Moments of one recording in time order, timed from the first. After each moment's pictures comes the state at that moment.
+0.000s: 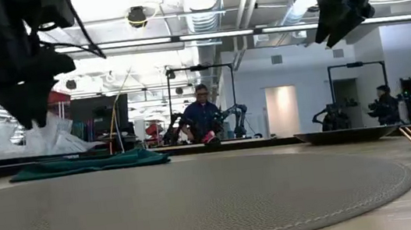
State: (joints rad) left arm 0.03 1.01 0.71 -1.05 -0.32 -1.07; right arm -0.20 1.00 0.98 -0.93 0.39 0.46
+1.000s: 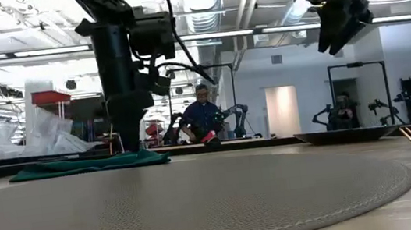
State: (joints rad) left arm 0.11 1.74 1.08 -0.77 -0.29 -0.28; right arm -0.22 1.06 0.98 -0.98 0.37 0.46
